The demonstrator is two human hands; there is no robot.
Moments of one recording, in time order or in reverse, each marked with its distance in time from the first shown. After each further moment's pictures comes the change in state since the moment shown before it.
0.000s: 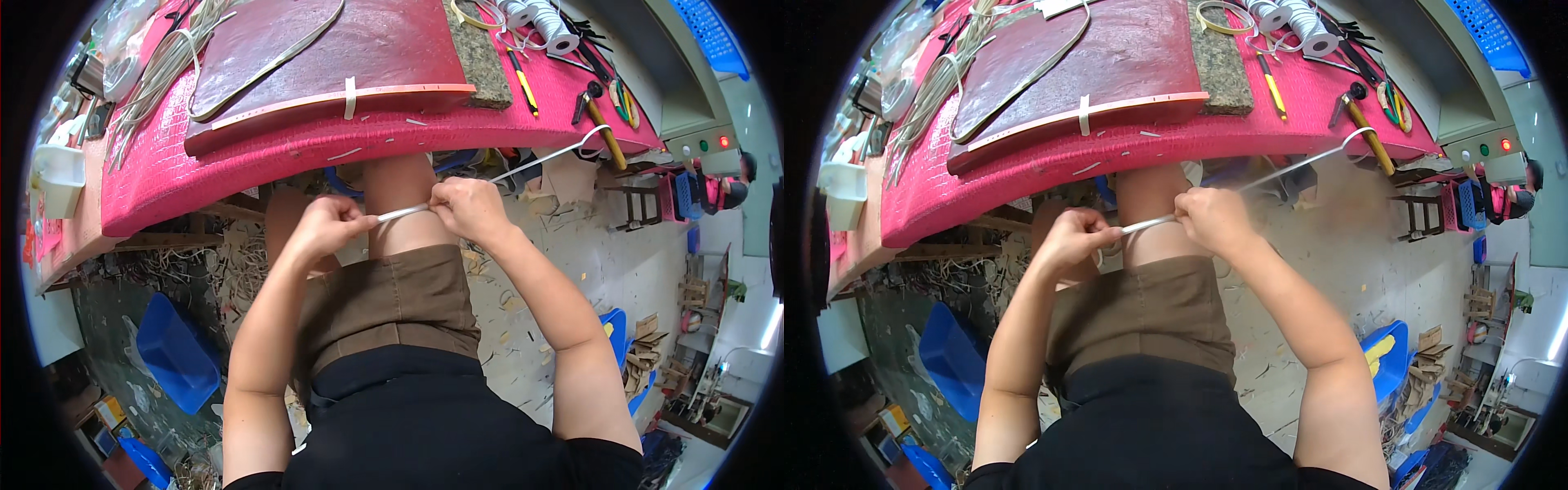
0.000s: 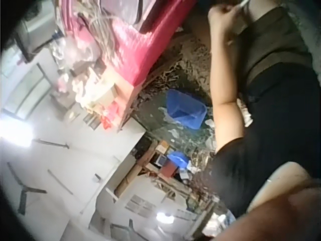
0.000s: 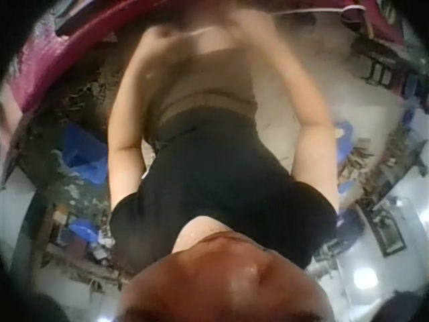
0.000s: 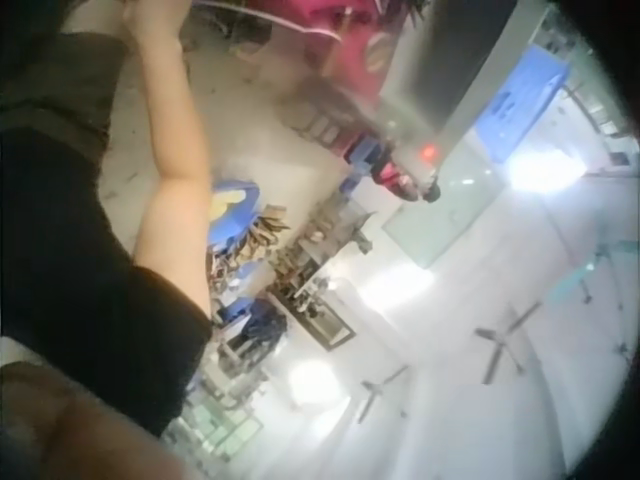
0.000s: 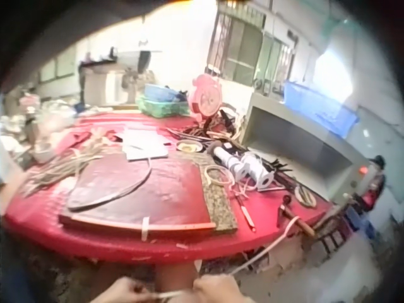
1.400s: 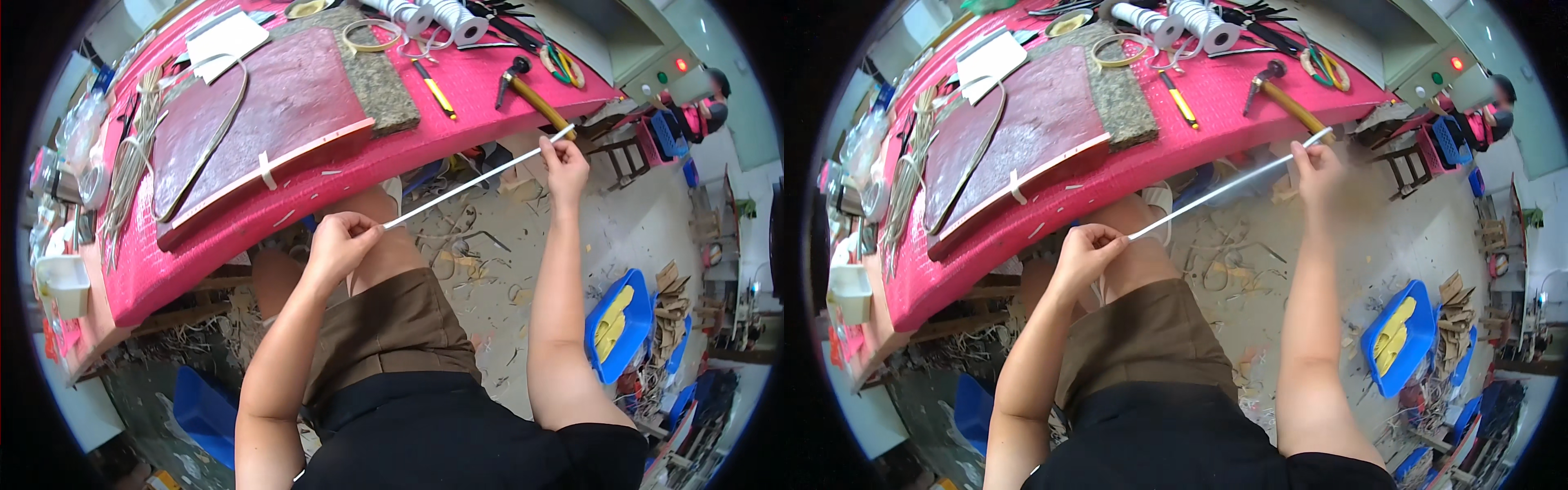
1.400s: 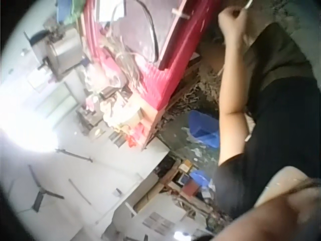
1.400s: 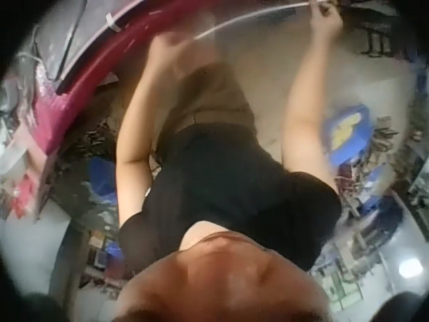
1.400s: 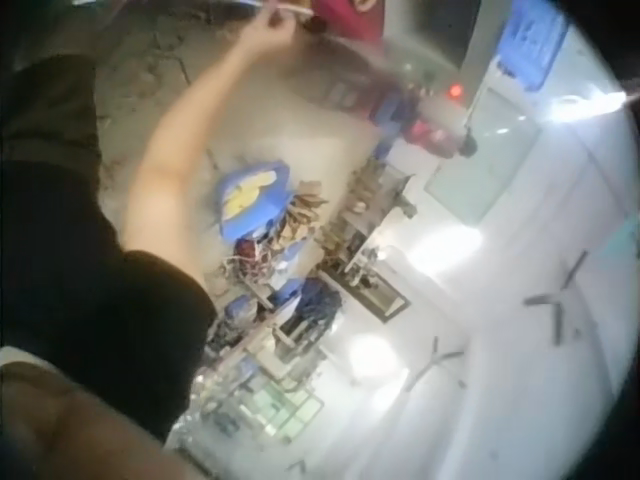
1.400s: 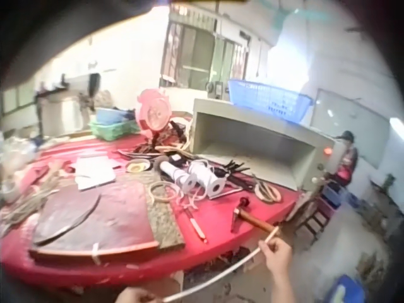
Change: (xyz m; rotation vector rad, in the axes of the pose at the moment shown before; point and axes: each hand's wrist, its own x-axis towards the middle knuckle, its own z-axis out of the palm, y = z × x) left_hand 0.035 0.067 0.060 0.141 0.012 0.212; right_hand -0.090 0.176 -0.082 0.397 0.993 0.734
